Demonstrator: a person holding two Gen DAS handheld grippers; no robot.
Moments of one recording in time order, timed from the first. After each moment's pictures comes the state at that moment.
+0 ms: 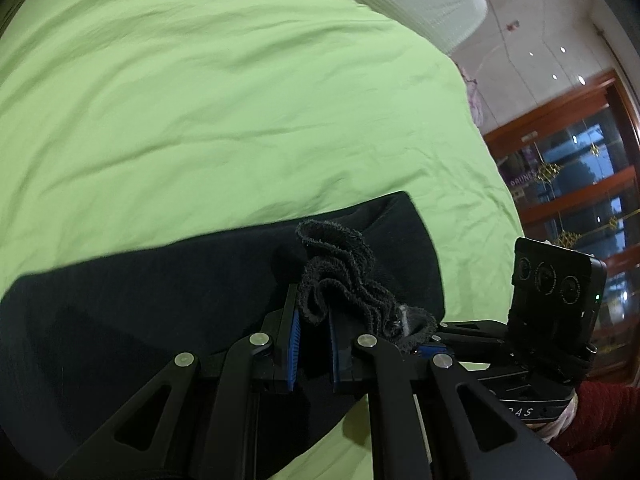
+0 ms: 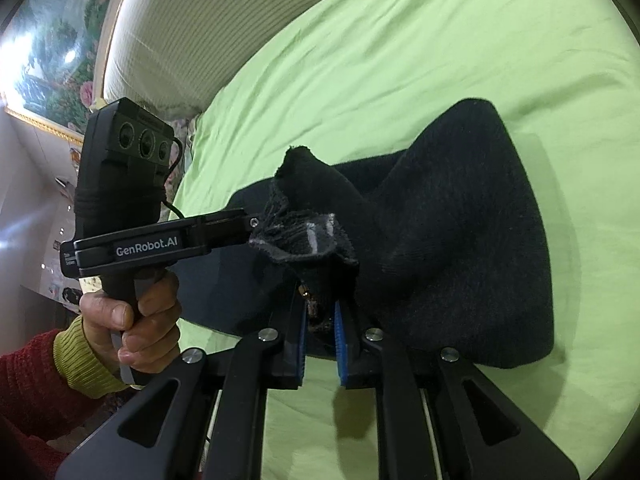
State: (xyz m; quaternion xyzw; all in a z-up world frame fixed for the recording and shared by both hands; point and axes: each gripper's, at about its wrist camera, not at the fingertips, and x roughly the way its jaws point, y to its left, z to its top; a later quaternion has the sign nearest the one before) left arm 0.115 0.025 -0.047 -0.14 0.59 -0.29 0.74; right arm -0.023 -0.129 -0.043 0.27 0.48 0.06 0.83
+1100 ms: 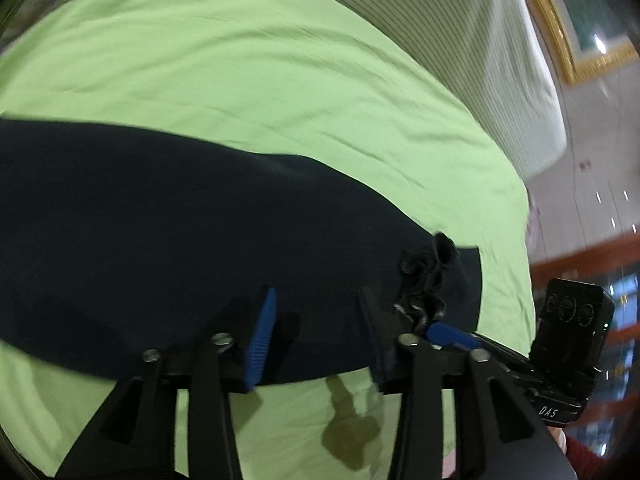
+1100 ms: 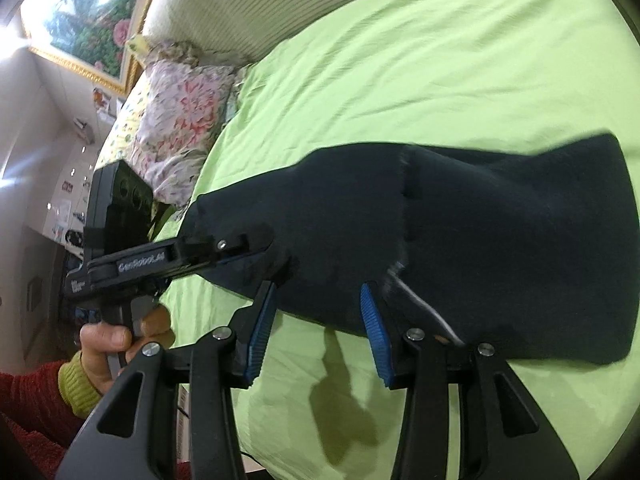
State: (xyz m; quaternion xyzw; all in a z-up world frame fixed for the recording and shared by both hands) left arm 0.009 0.169 -0.027 -0.29 0.54 -0.07 0.79; right arm 0.007 -0.054 -0.025 0.19 0.51 0.14 0.83
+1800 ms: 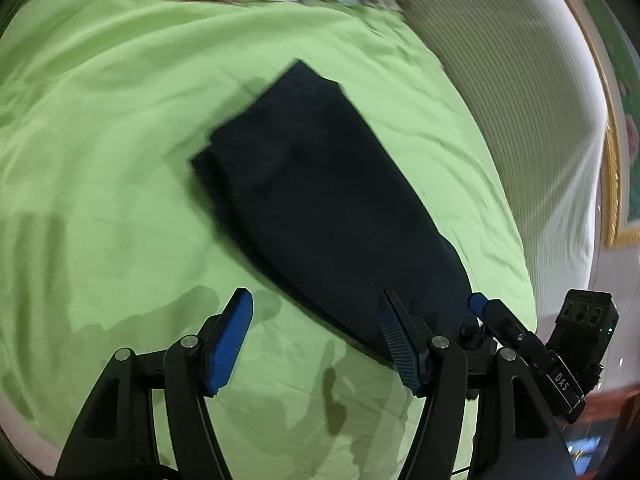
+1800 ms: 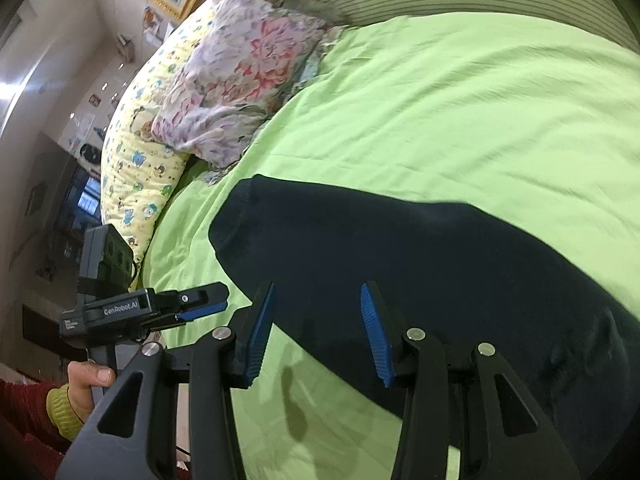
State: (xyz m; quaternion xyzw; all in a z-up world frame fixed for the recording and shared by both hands) left arm -0.112 0.299 -0.037 -0.45 0.47 0.11 0.75; right arm 0.086 0.058 -0.028 0.07 0.53 0.25 0.81
